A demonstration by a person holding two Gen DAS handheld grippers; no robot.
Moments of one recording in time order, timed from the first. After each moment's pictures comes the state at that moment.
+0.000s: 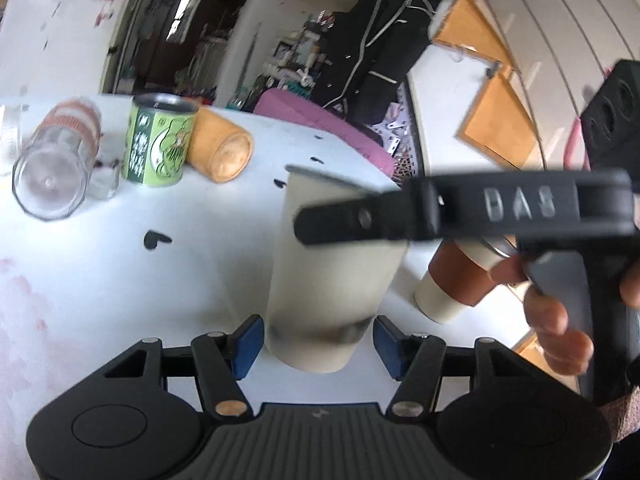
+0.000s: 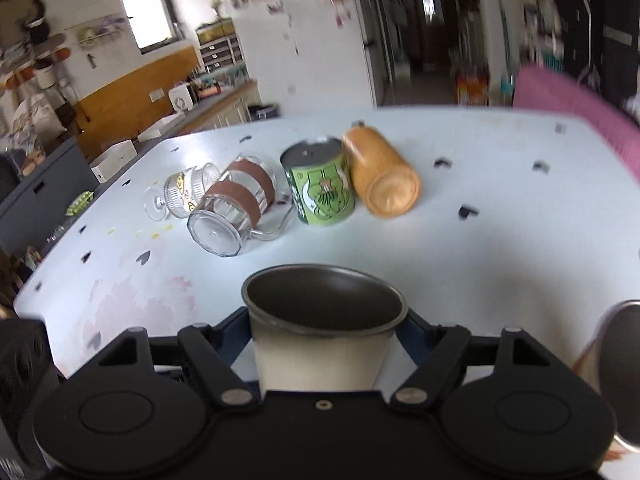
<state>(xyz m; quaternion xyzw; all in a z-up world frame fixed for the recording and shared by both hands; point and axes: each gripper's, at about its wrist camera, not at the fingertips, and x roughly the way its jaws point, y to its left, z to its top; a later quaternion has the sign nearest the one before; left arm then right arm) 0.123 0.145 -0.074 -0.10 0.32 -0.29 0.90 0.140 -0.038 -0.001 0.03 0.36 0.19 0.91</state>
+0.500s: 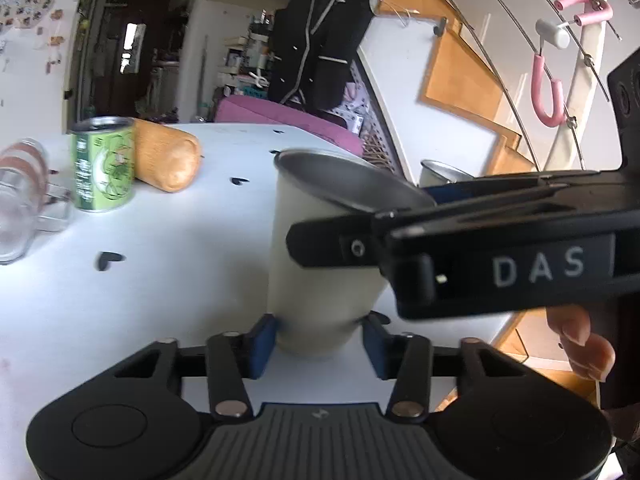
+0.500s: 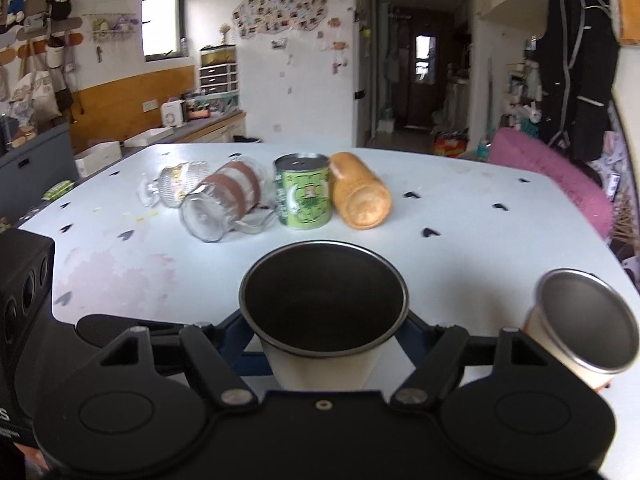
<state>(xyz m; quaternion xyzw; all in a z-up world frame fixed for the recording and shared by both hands) 0.124 0.107 -0.092 -0.02 0.30 -0.33 0.89 0.086 -0.045 -0.021 -0.03 0.28 0.15 0.95</state>
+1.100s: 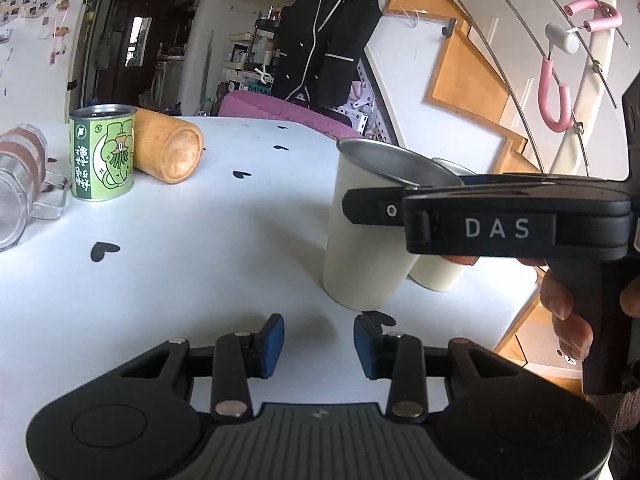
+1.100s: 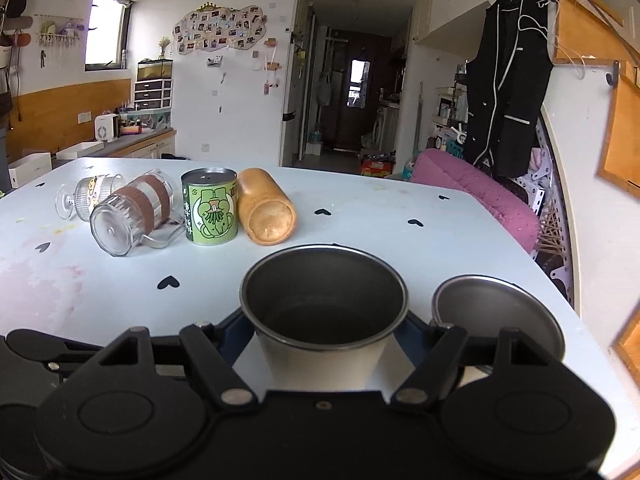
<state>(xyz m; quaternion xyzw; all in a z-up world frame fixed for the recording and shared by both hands) 0.126 0.108 -0.097 -0.03 0.30 -0.33 0.90 0.091 -0.071 -0.031 -0.06 0.24 0.04 0.97</state>
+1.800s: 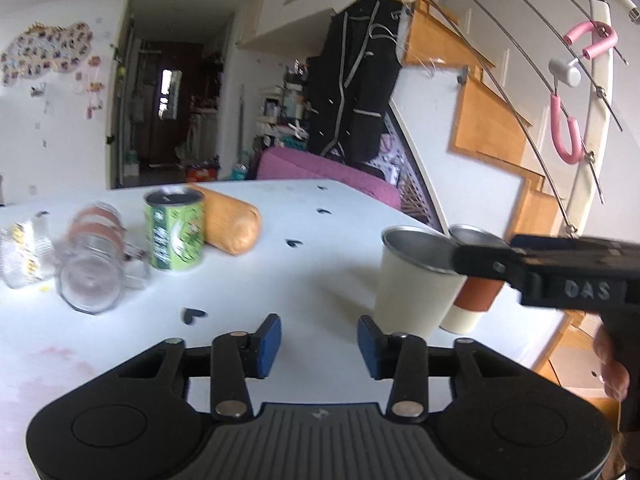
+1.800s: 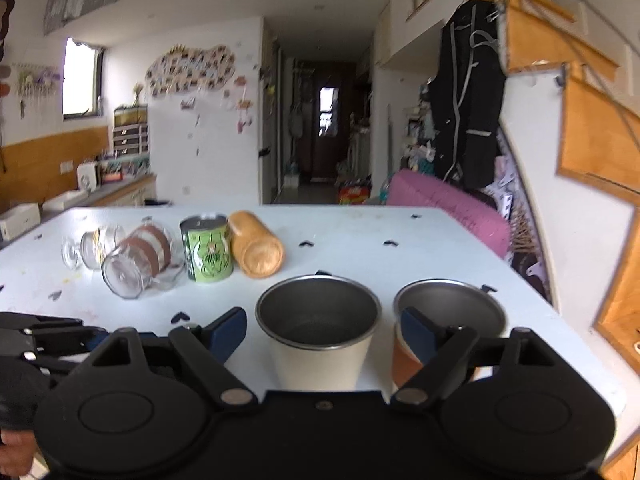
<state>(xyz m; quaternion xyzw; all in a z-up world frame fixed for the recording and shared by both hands) 0.092 0.152 -0.043 -0.01 0.23 -0.26 0.94 0.033 -0.074 -0.005 -0.01 0.19 0.00 0.98</state>
